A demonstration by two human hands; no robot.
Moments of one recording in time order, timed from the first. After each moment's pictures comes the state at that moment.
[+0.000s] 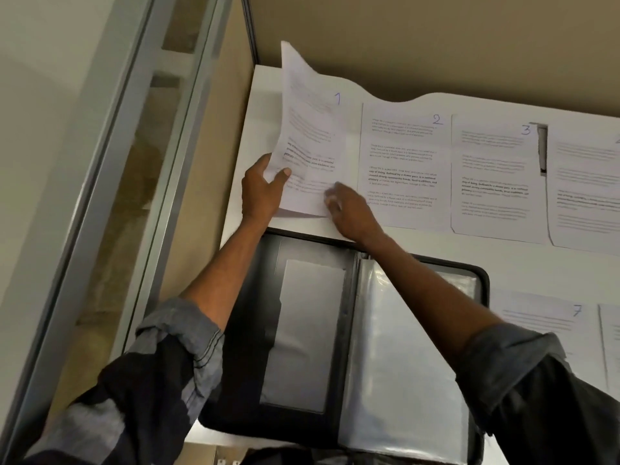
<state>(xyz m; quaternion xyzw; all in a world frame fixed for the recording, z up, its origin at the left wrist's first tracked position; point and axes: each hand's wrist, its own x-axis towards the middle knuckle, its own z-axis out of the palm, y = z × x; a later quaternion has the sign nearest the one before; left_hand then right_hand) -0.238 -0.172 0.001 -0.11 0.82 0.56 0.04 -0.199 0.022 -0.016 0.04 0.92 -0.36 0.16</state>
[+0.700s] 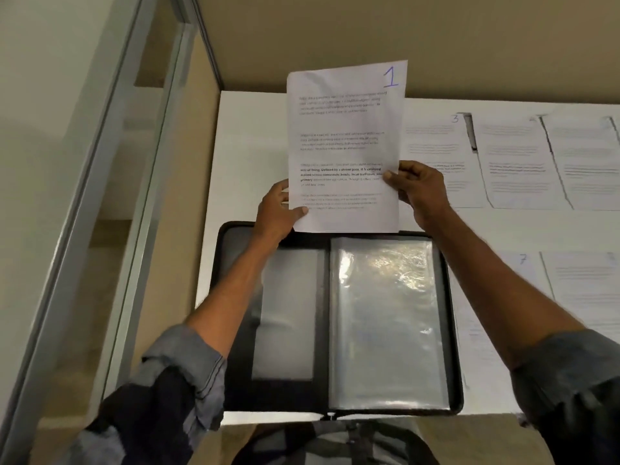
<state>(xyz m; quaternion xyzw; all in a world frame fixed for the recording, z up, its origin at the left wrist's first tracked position) -0.143 -0.118 0.054 -0.02 0.80 0.57 0.19 -0.115 0.168 0.081 0.24 0.67 -0.70 -0.01</state>
